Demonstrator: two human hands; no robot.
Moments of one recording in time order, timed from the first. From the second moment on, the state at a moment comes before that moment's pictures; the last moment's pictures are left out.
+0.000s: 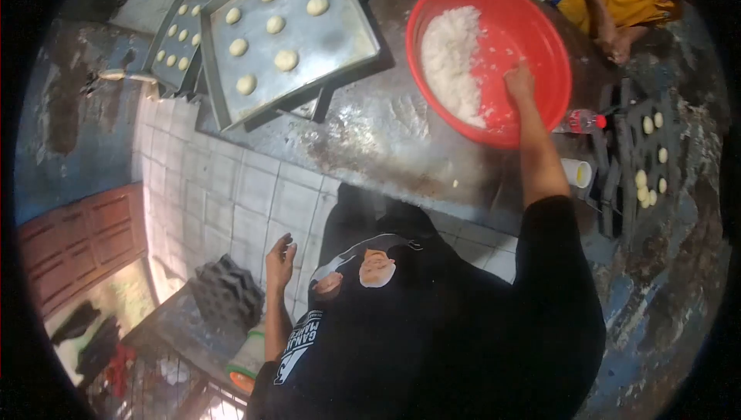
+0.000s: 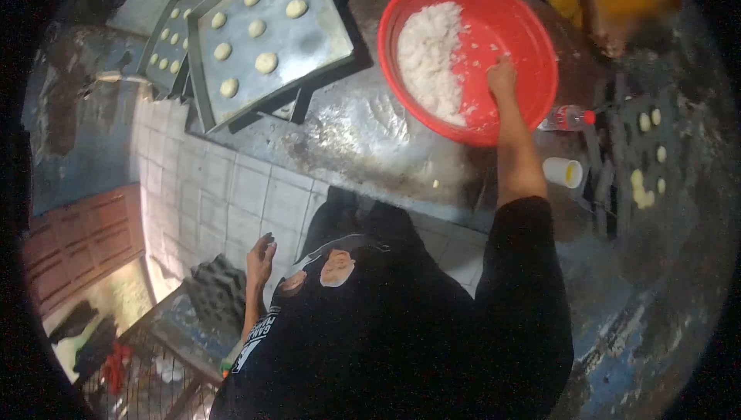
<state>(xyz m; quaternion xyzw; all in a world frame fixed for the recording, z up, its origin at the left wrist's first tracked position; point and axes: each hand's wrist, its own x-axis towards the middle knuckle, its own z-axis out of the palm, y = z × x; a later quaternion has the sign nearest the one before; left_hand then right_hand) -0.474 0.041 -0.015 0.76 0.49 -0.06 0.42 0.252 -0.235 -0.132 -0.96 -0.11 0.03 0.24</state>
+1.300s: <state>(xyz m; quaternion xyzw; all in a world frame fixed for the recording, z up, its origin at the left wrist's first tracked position) -0.719 0.141 -0.164 0.26 0.74 0.09 0.61 -0.051 0.320 -0.053 -0.77 -0.61 -0.01 0.20</state>
